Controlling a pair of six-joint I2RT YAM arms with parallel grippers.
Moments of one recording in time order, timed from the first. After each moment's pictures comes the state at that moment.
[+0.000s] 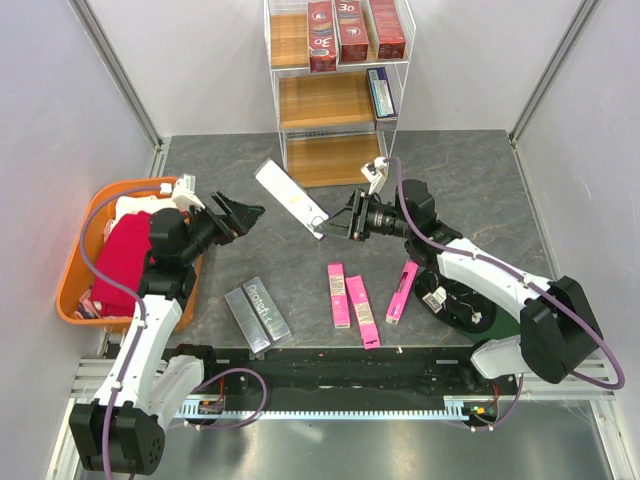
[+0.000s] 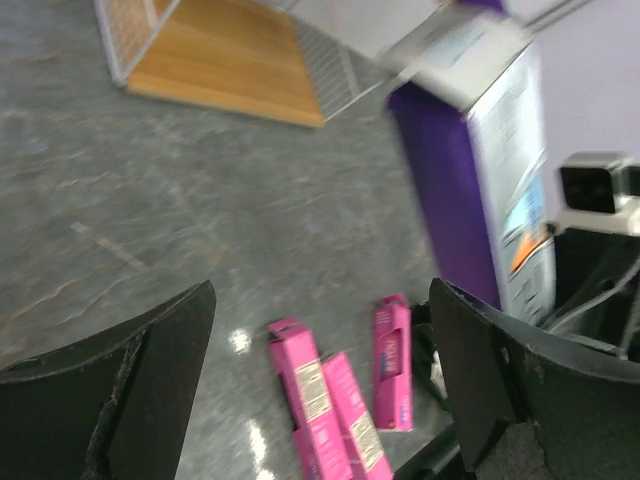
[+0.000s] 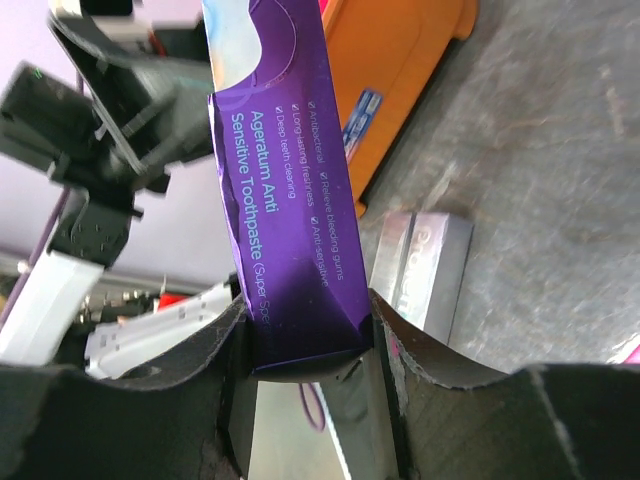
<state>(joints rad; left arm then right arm) -0.06 0.85 0.66 0.02 0.45 -0.73 0.60 1.39 0.91 0.31 -0.65 0.91</state>
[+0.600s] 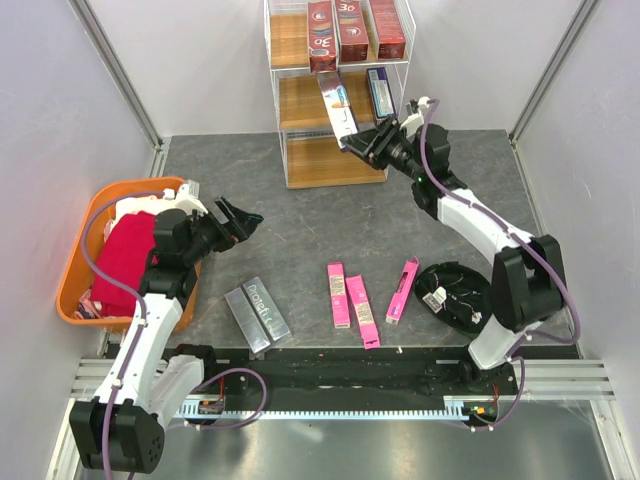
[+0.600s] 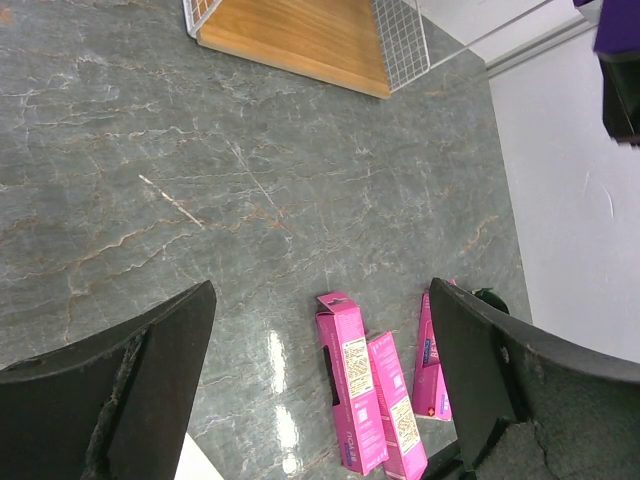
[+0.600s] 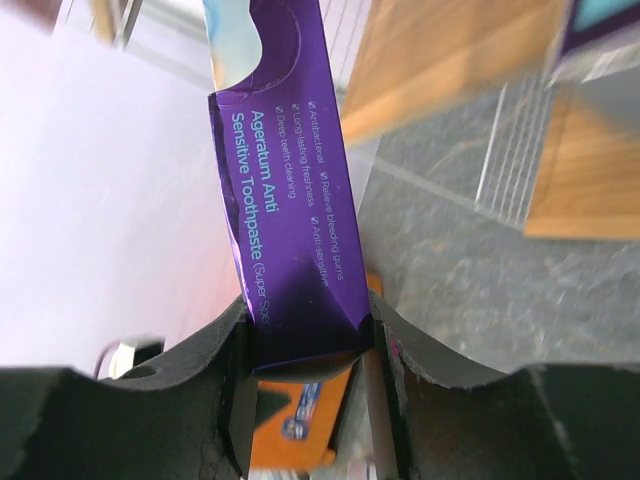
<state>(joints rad) -0.06 0.86 0.66 -0.14 0.37 -0.65 0.35 1.66 1.26 0.38 -0.43 1.04</state>
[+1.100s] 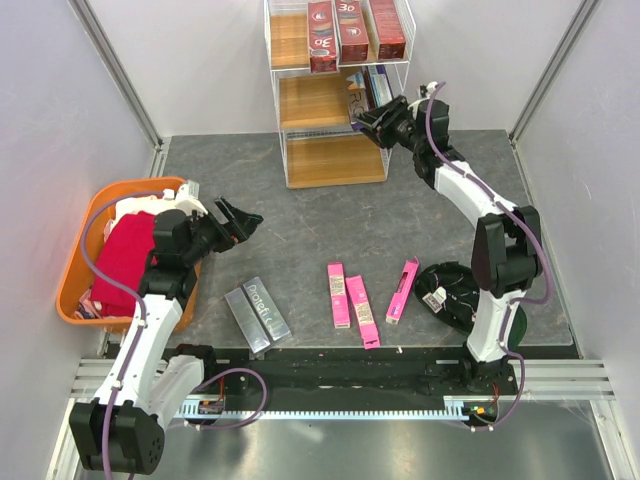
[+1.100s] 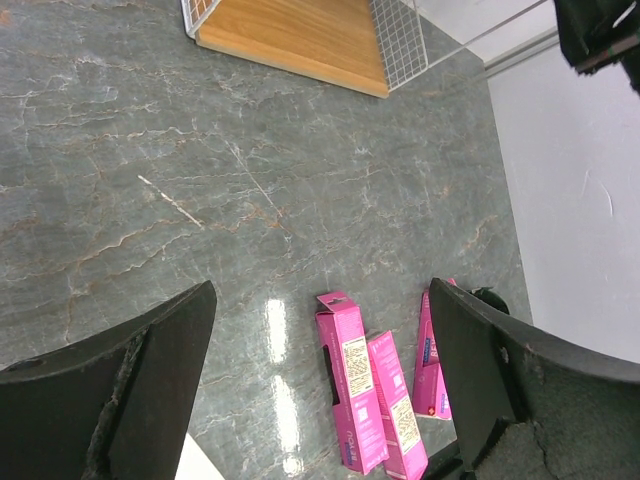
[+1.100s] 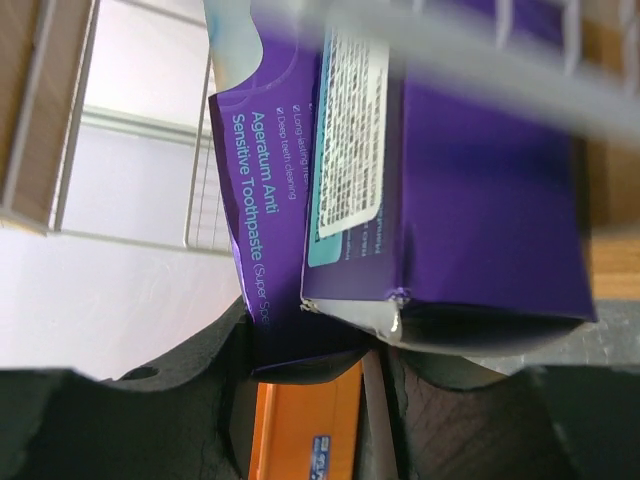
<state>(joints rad) -0.06 0.85 0.66 -0.14 0.37 -0.64 0.25 1.93 1.58 0.24 -0.39 1.14</state>
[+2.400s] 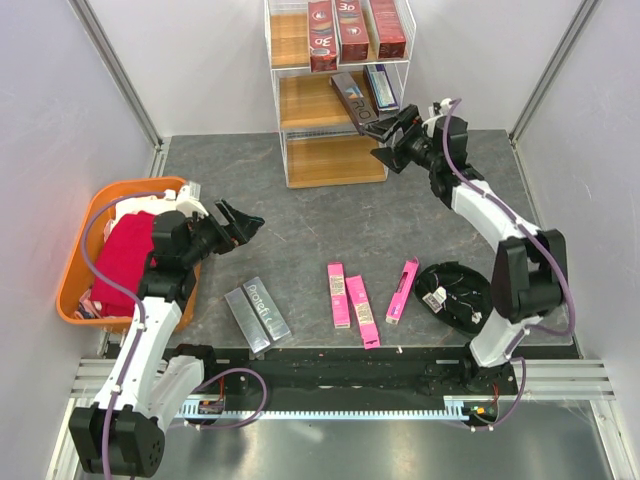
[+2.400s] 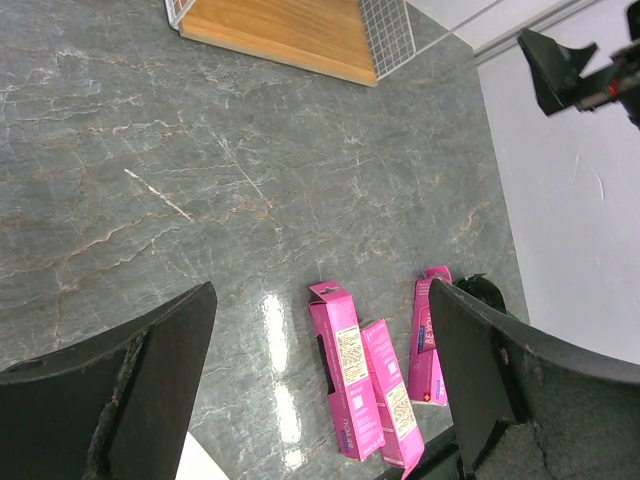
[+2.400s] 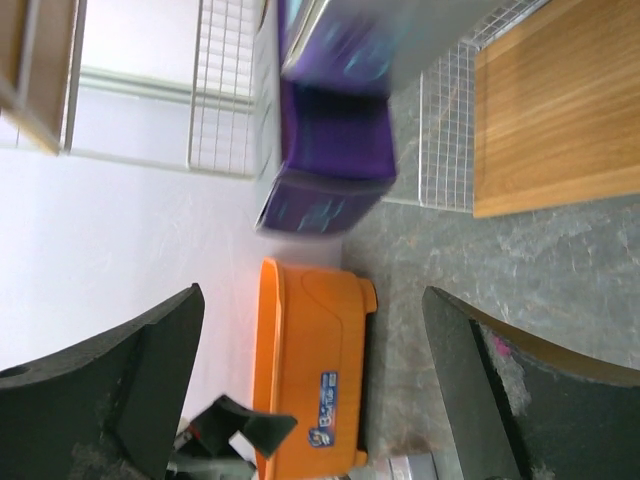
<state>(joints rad) -0.06 0.83 0.66 -0.16 0.40 -0.63 0.21 1.77 1.37 0.24 -0.47 1.17</state>
